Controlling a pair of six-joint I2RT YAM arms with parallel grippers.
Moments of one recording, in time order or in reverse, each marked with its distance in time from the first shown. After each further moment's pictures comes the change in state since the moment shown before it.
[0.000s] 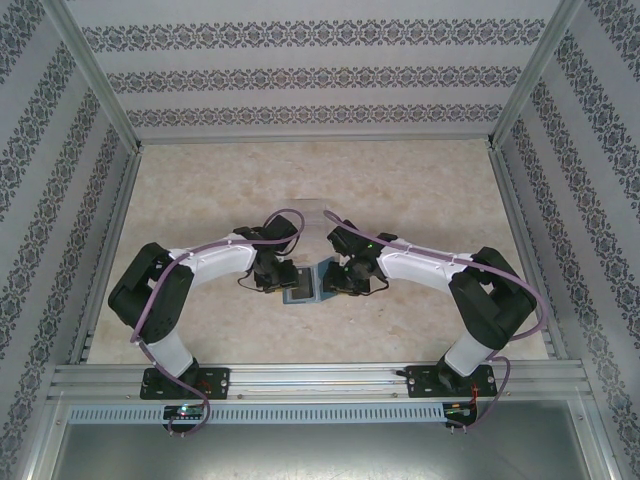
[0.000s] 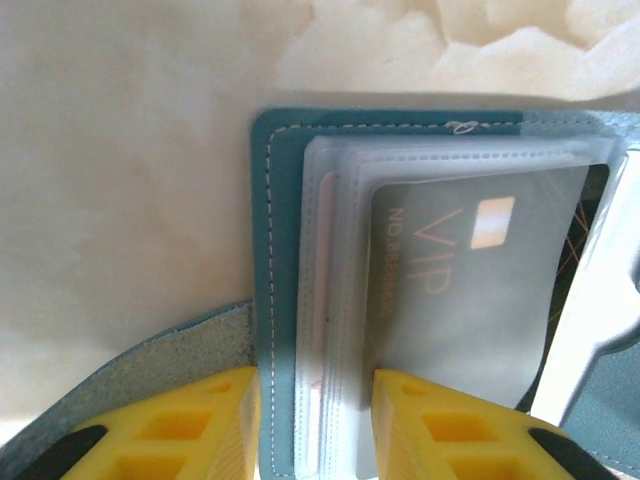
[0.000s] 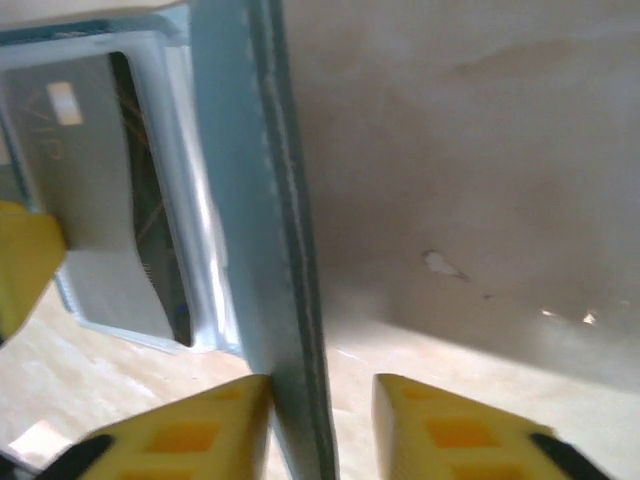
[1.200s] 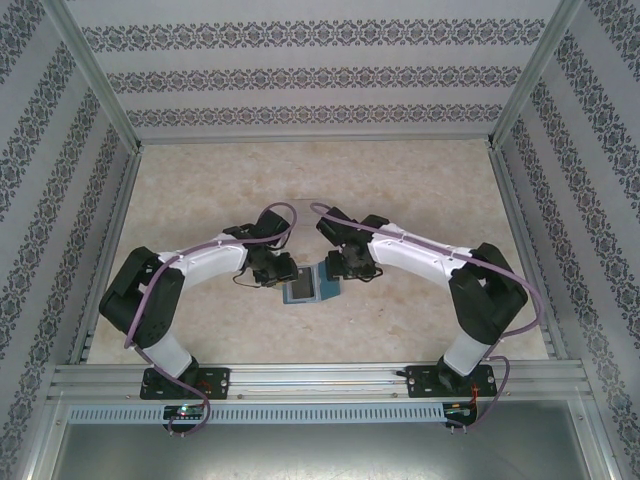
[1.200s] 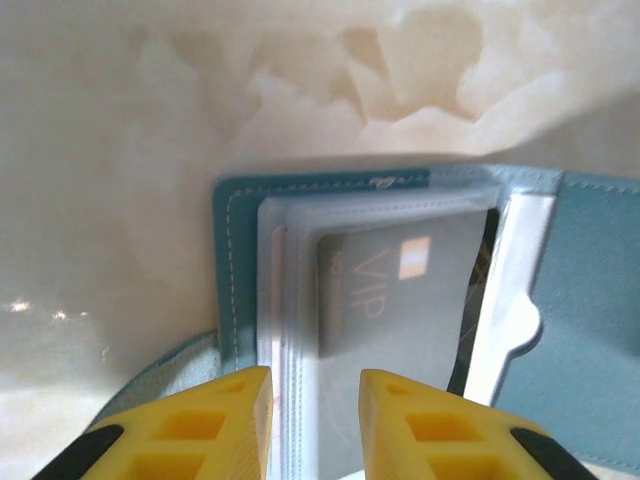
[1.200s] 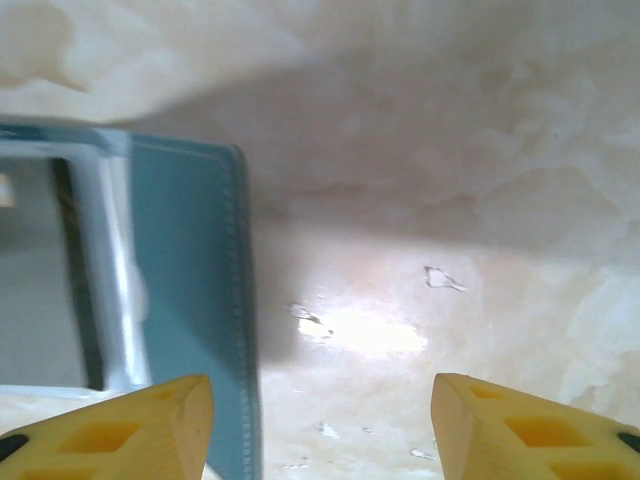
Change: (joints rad) left arm 0.056 -0.050 -0.033 0.102 0.074 0.001; right arm 0.031 0.044 0.239 -0.287 0.294 -0.112
